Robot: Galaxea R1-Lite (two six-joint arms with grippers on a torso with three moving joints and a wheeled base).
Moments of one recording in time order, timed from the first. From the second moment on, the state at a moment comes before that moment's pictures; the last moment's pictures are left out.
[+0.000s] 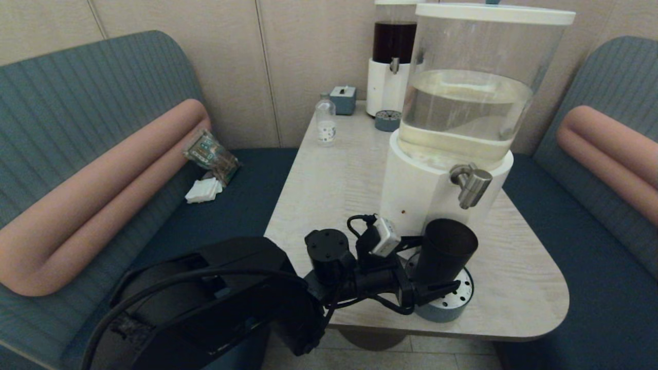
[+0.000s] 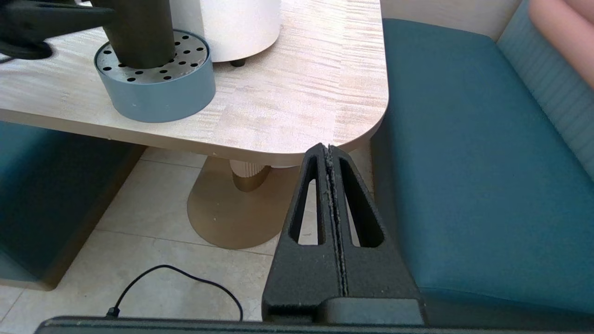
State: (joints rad) left arm -0.74 2.47 -1.16 -1.52 -0.67 -0.04; right arm 0.00 0.00 0.00 -0.01 0.01 -0.05
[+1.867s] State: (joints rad) left arm -0.38 1.49 -0.11 -1.52 -0.27 -0.11; right arm 0.00 0.00 0.00 -0.01 0.01 -0.05
